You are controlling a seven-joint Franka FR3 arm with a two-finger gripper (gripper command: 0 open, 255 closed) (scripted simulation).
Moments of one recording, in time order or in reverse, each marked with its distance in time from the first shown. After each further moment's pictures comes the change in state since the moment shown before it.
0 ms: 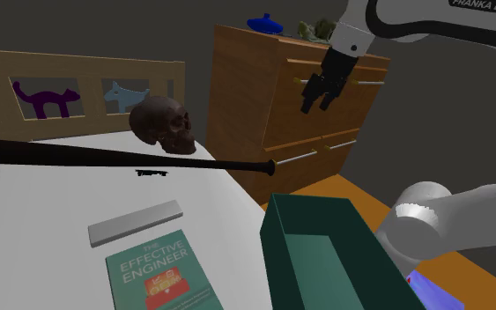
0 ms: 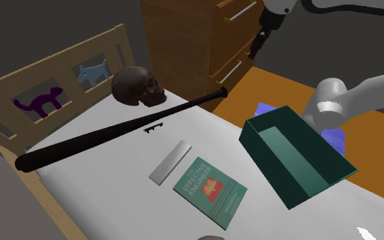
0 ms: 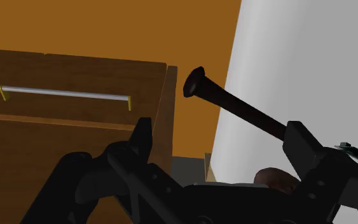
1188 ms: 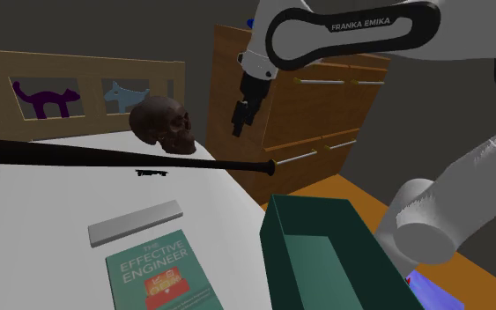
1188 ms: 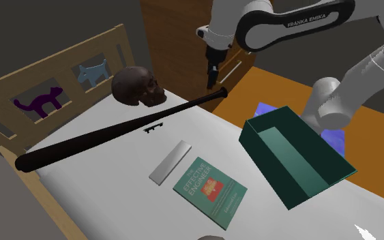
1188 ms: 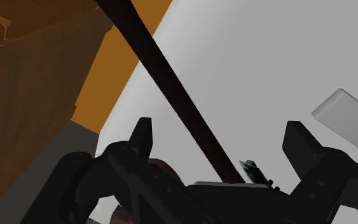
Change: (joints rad) arm 0.171 0.493 0.120 0.160 0.018 0.281 -0.210
